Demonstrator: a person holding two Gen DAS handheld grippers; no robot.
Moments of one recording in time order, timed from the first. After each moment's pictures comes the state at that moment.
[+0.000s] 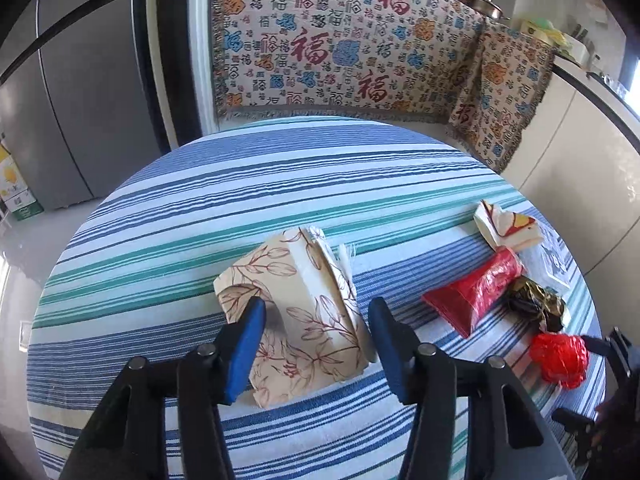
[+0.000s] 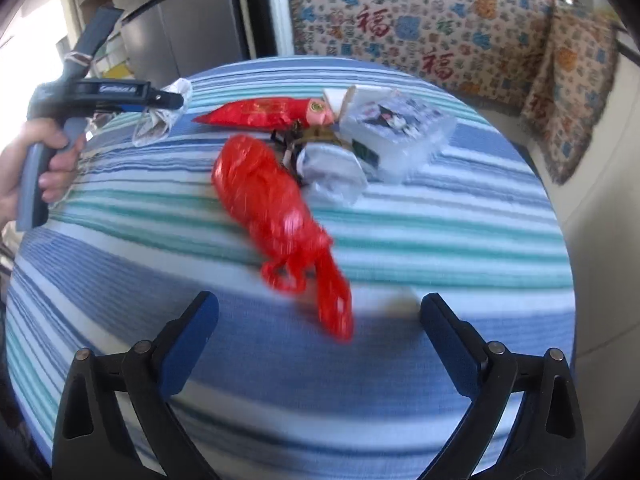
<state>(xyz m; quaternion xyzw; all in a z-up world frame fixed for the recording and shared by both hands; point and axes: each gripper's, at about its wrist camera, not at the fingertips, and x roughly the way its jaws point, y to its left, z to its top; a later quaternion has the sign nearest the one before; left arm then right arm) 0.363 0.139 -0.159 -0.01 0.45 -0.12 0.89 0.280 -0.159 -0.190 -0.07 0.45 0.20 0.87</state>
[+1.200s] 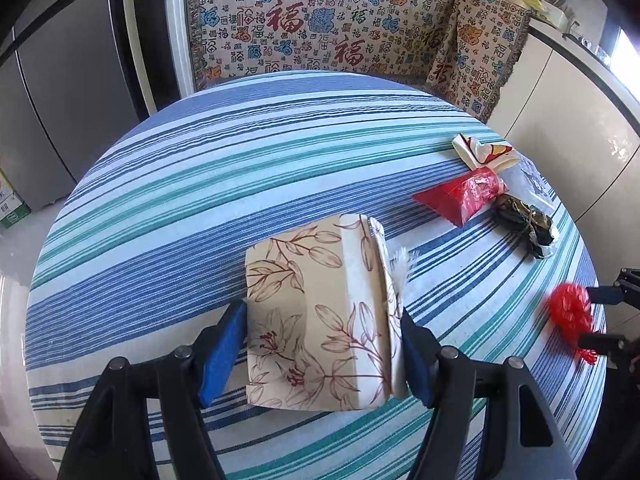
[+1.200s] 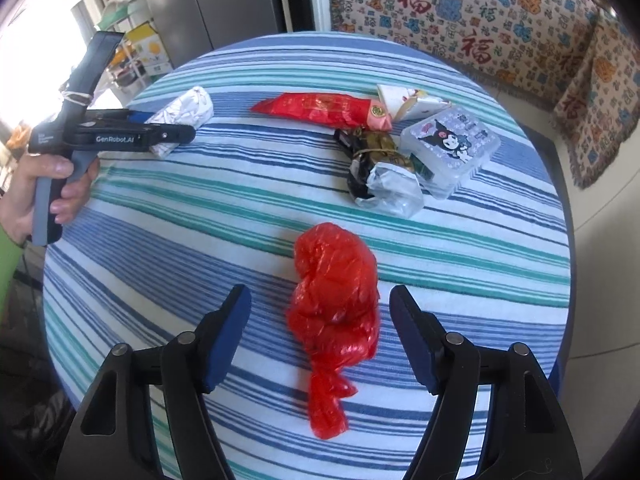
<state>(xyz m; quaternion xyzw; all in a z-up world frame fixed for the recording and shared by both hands) 0.324 0.143 -0.175 0.01 0.49 -0.14 0.86 0.279 -0.136 -0.162 -0.09 0.52 0.23 0.82</state>
